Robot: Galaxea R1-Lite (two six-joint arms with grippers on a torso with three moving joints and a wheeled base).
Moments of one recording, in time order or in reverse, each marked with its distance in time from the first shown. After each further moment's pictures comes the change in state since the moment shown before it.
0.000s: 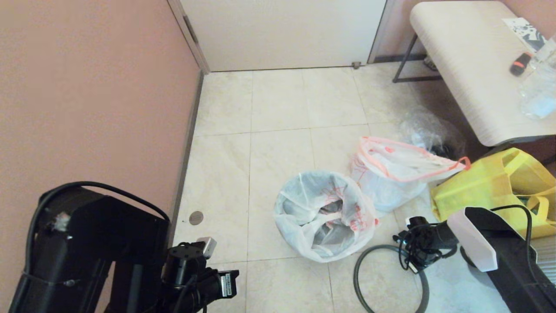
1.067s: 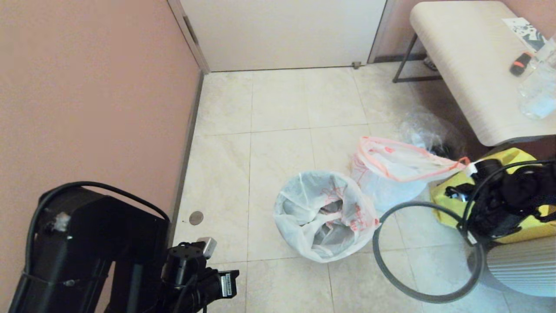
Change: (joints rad) left arm -0.001 -0.001 0.000 0.000 -0.001 0.003; right arm 0.017 -1.077 0.808 0.154 0.010 0.236
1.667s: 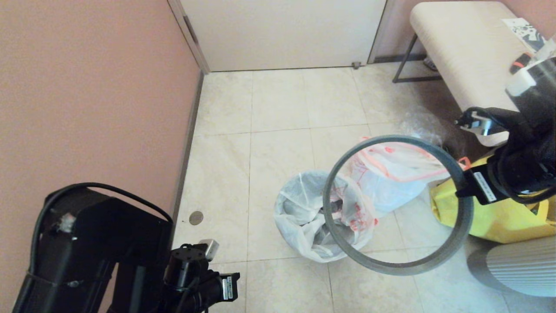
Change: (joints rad) left arm -0.016 0.011 0.004 0.000 0.015 0.011; right arm 0.341 -0.365 -0.338 0.469 0.147 0.240
